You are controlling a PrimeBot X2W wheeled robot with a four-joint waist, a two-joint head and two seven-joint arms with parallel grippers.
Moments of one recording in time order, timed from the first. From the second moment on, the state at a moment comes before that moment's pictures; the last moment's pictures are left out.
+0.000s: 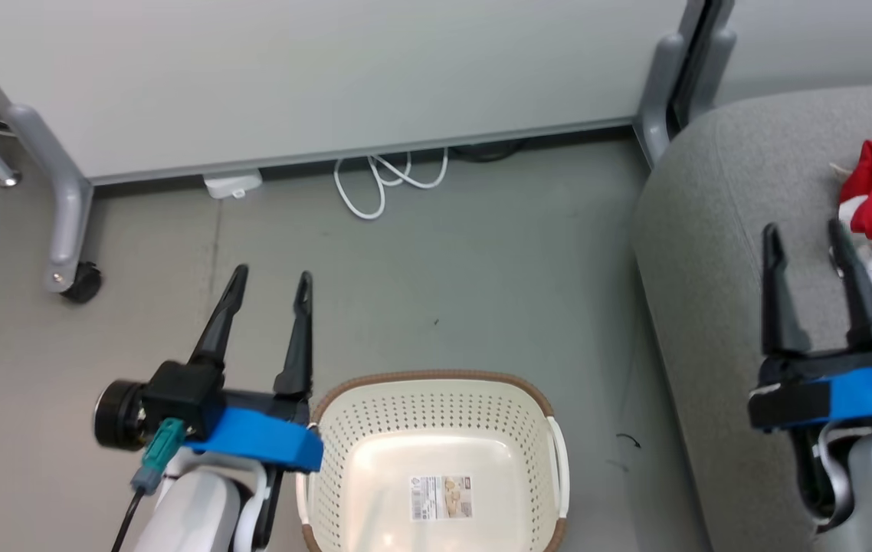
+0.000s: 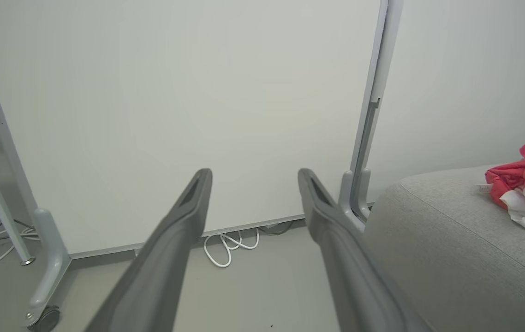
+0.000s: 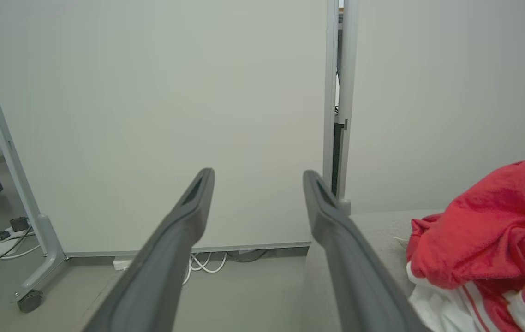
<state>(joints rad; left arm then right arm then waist) -0.26 0.18 -0.35 0.23 -0.30 0.04 -0.26 -0.28 -0.13 -0.10 0.19 0.18 0.13 -0.26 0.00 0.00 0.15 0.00</state>
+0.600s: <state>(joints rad) -0.11 0.11 -0.15 0.23 -0.22 -0.04 -0.26 -0.09 -0.07 -0.05 0.13 0.14 0.13 -0.26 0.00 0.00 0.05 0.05</state>
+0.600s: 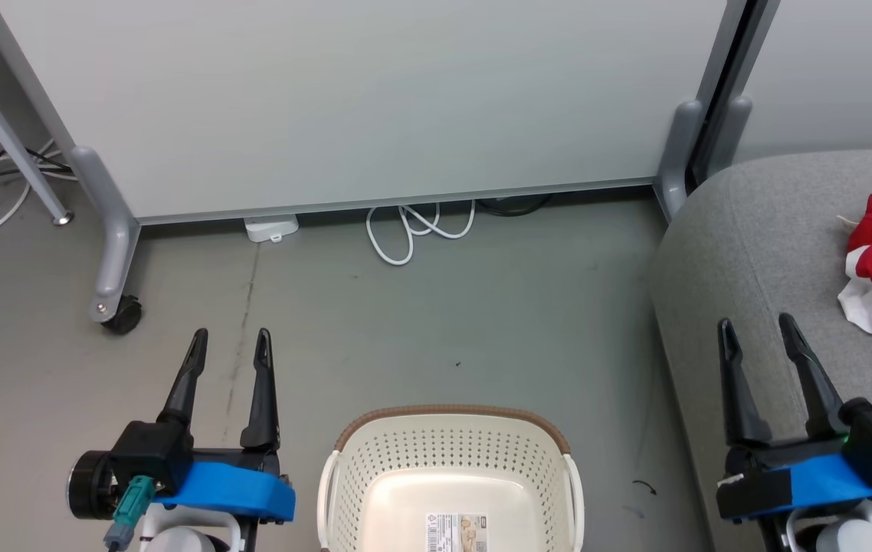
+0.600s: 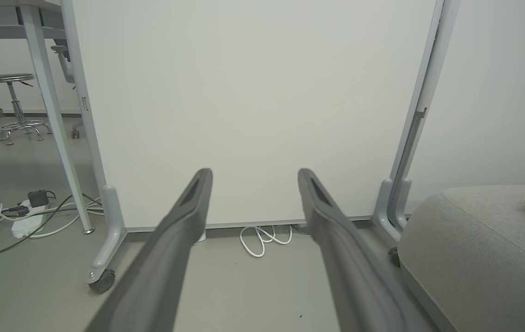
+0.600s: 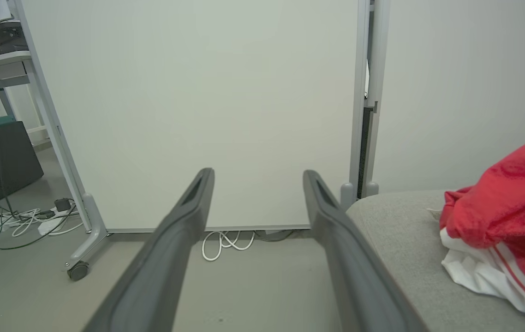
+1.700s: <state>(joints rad) -0.05 0.06 -0.09 0.27 -0.14 -0.08 -0.26 -0.01 -0.05 -0.09 0.18 0.14 0.13 -0.26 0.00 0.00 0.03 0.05</state>
